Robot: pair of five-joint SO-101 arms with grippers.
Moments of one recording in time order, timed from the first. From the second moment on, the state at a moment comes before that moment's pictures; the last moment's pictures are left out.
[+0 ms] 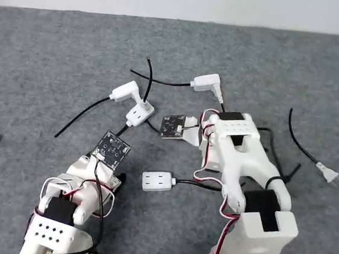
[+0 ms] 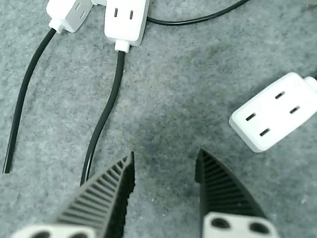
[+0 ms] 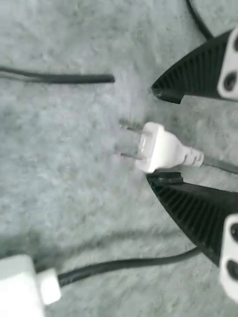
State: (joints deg) left arm 6.9 -75.3 88.3 53.5 -15.2; right arm -11.2 10.4 23.0 60.9 74.0
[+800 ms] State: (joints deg) left arm 6.9 -75.3 88.3 53.5 -15.2; right arm -10.1 12.6 22.8 58.5 74.0
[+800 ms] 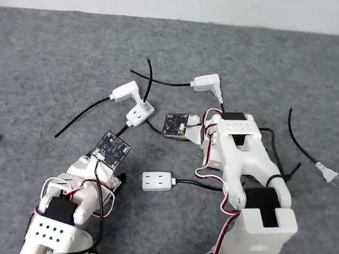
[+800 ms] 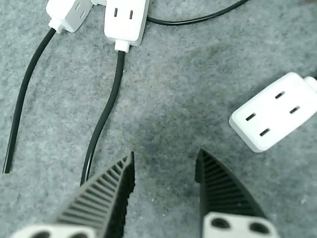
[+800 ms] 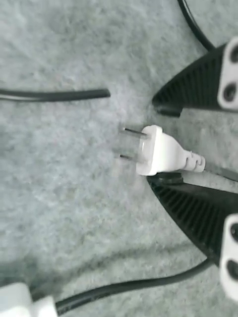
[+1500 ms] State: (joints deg) left arm 12.7 -75.3 88.3 49.0 -14.6; right arm -14.2 2.3 23.0 65.7 66.5
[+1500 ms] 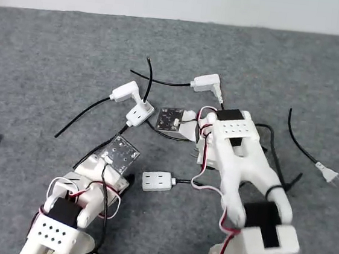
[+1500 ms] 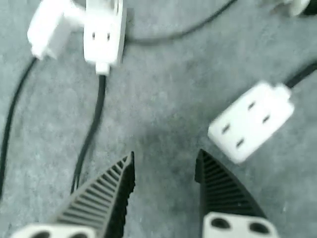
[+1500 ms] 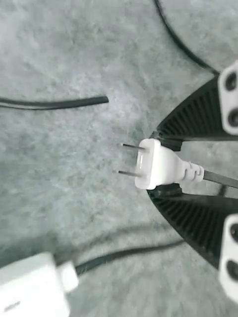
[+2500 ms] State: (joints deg) left arm 21.2 -75.3 89.7 31.2 26.1; right arm -31.9 -12.2 18.0 82.7 37.7
